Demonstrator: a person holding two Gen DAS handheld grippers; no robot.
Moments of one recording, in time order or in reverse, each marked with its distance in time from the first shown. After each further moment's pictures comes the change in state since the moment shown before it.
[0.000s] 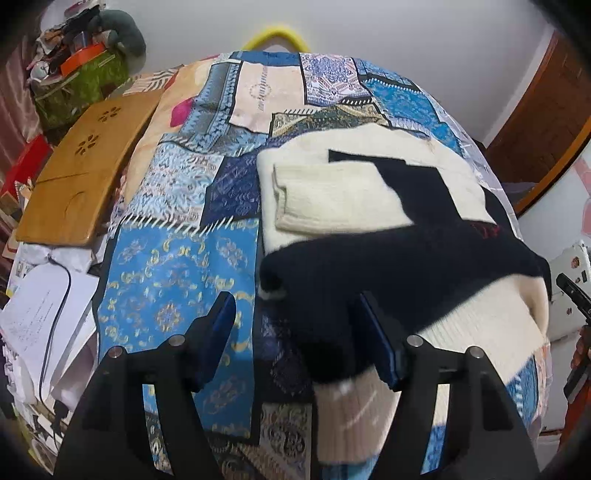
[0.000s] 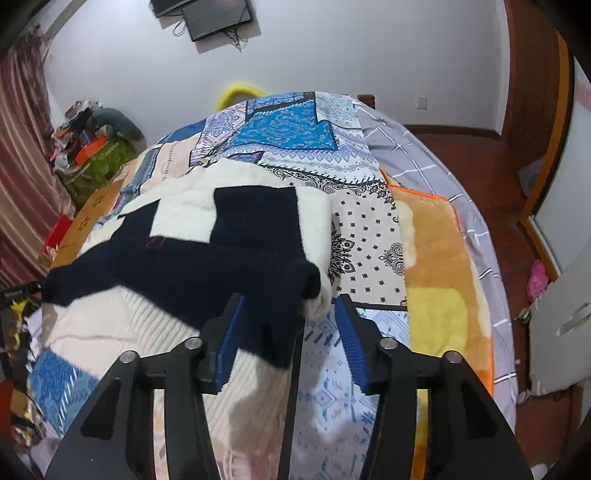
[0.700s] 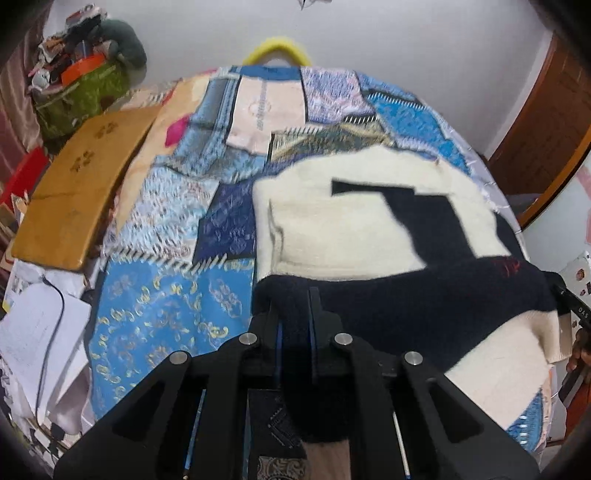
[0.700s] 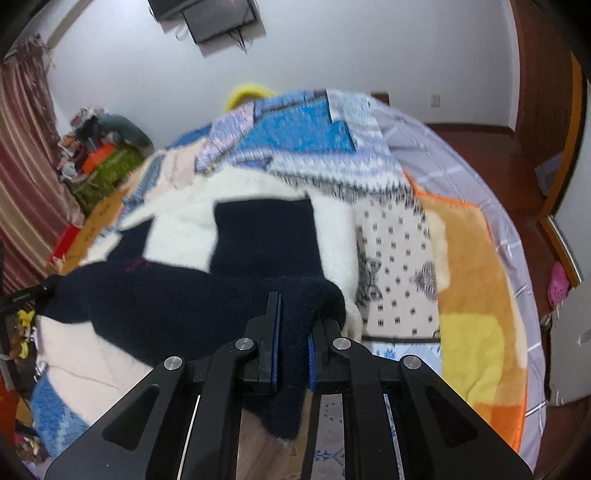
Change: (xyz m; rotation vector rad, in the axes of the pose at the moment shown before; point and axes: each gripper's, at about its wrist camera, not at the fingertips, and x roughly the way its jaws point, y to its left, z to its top) left arm 0.030 -0.001 0.030 0.000 -0.056 0.007; right arm 0.055 -0.002 0.018 0.035 0.009 0.068
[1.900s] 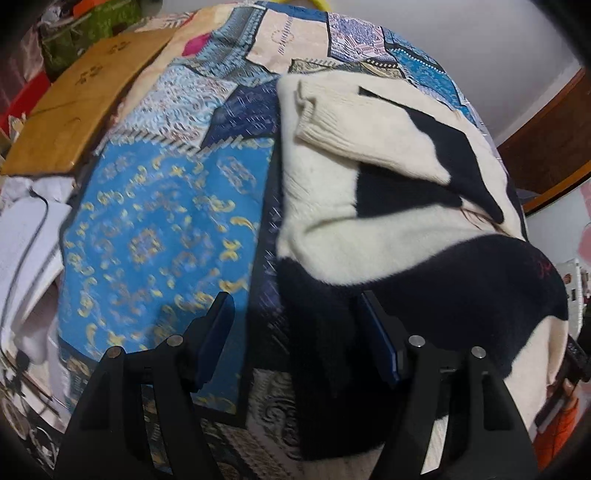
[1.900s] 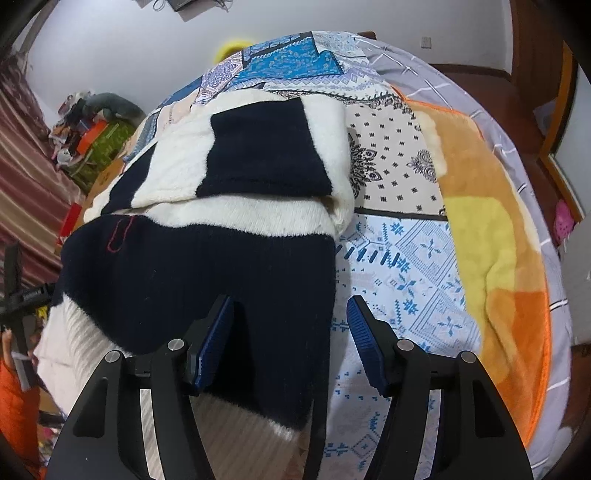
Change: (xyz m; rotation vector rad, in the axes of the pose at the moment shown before) left arm 0.010 0.019 -0.067 -0.135 0.194 -0.066; right arm -0.015 -0.002 -0.063 0.112 0.177 0.046
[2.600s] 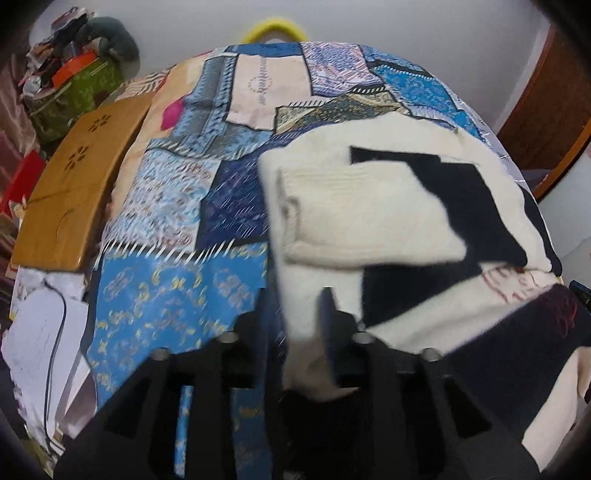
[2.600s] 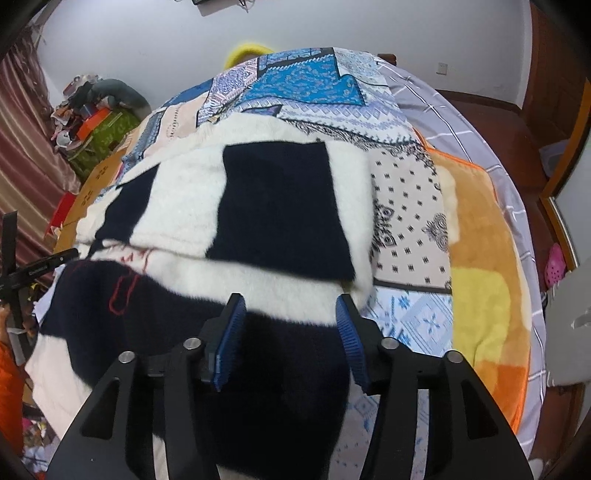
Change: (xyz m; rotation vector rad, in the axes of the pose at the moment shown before) left arm 0.005 -0.017 0.059 0.180 -0.133 0.122; right arm 0.006 0.021 0.049 -0.130 -0.015 -0.066
